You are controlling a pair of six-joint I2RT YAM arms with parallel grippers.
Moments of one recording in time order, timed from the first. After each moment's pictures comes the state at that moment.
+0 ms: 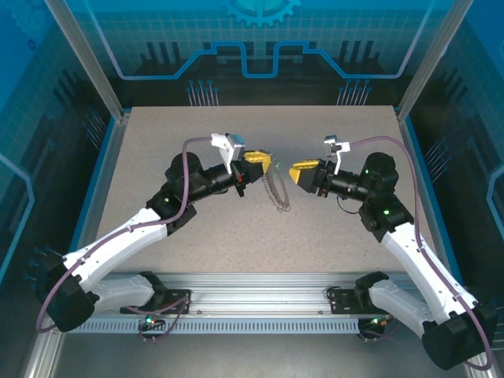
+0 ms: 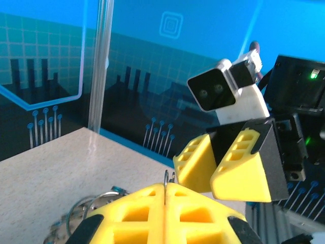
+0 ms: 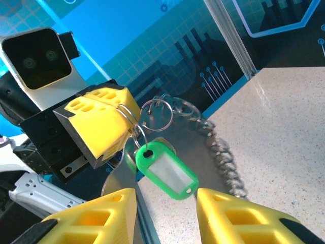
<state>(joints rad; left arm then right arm) -0.66 1.16 0.93 0.34 0.41 -0.28 0.32 0.92 0.82 0.06 -0.82 0.58</state>
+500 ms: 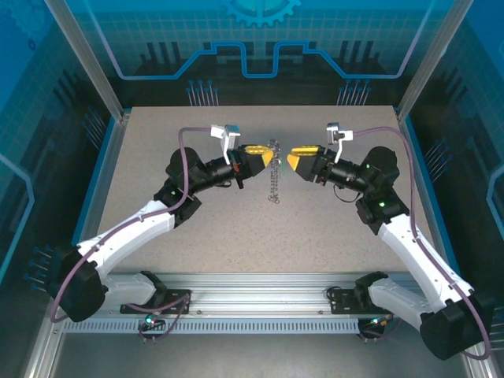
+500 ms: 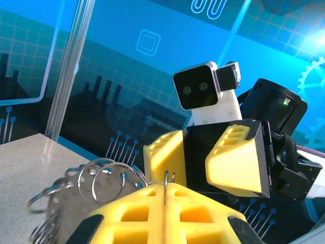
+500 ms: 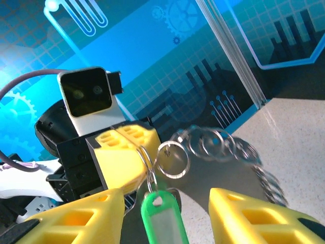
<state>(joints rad) -0.60 1.25 0.93 0.55 0.56 -0.51 0.33 1.00 0.87 0.26 -0.81 0.68</state>
